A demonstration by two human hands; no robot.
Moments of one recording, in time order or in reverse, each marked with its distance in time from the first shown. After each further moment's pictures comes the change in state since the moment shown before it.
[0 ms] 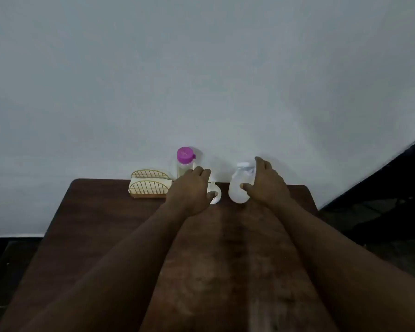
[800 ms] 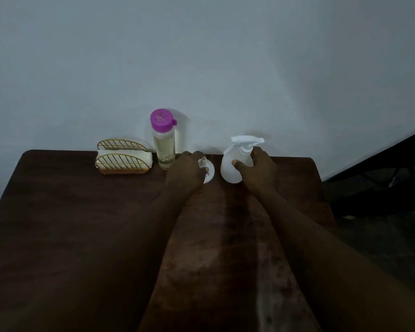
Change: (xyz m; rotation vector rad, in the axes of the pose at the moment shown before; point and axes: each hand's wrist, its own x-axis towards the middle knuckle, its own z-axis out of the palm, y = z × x) left_hand 0.050 -0.006 0.106 -0.370 -0.014 -0.284; right_hand 0.031 0.043 0.095 0.494 0.182 0.215
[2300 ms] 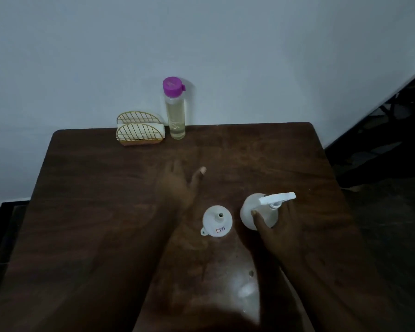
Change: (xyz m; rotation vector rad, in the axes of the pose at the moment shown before) left_hand -0.171 -0.018 -0.012 0.014 0.254 -0.143; right_hand -0.263 0.043 -0.051 -0.153 0.063 -0.039
